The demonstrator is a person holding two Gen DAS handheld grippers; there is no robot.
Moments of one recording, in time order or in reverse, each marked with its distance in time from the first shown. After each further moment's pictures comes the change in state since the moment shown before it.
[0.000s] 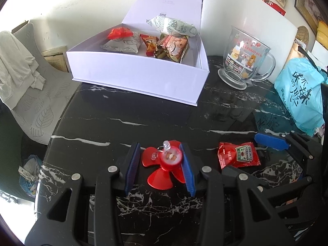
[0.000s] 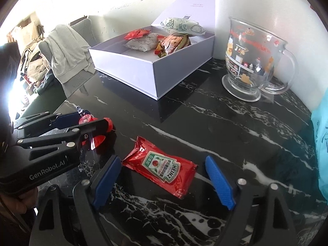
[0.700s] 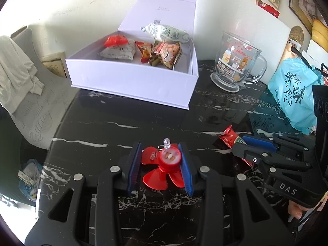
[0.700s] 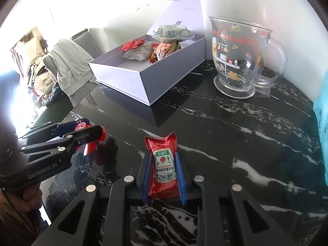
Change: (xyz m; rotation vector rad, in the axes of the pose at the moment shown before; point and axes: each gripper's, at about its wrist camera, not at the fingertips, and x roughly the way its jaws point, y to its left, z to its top) left arm -0.014 -0.006 -0.002 0.020 -0.038 -0.015; right arm -0.010 -0.027 -0.005 0.069 -0.047 0.088
